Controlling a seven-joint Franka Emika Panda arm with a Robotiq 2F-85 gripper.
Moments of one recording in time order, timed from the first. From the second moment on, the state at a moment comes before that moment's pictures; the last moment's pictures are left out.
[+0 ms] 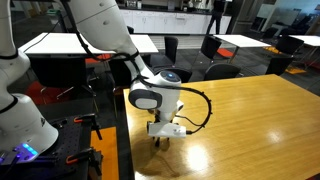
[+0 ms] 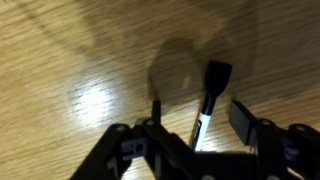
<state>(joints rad) -0.25 0.44 -0.03 -2.26 0.02 2.71 -1.50</state>
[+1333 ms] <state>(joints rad) -0.26 0.38 -0.04 -2.25 0.02 2.76 -1.38</state>
